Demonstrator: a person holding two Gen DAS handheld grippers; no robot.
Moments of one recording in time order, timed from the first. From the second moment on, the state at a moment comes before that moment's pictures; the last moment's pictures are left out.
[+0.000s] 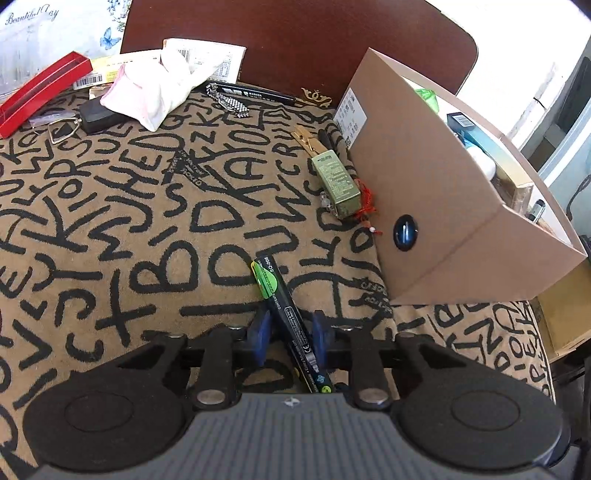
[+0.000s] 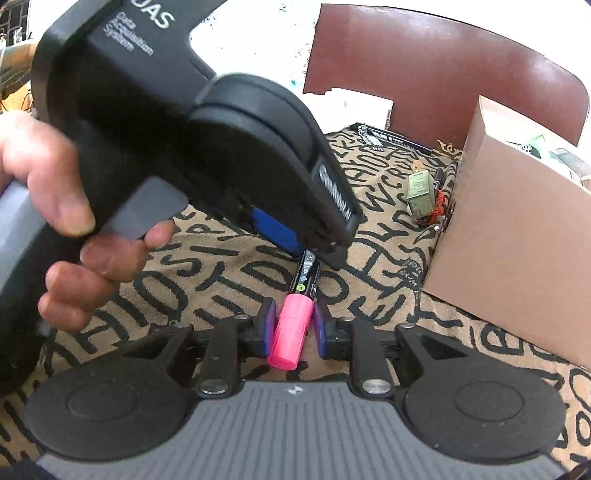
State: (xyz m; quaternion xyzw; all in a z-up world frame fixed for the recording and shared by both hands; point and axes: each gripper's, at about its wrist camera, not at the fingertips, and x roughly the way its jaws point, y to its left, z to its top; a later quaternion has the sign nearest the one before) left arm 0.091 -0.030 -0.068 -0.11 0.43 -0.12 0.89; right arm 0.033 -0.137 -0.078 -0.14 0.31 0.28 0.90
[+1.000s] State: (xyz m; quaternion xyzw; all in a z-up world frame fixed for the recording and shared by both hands) left arm 0.131 -0.193 0.071 -0.04 0.27 -0.27 0.92; right arm 0.063 -0.277 0.032 -0.06 0.13 0.11 0.98
